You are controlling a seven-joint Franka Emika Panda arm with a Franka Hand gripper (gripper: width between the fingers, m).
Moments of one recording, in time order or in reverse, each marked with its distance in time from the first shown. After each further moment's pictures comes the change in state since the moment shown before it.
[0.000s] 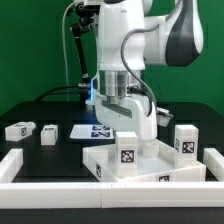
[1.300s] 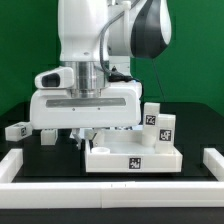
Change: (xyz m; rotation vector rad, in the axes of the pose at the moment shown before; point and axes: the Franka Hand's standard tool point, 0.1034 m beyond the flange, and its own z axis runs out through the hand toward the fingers) arm 0.081 0.000 -0.018 -0.022 -0.004 -1.296
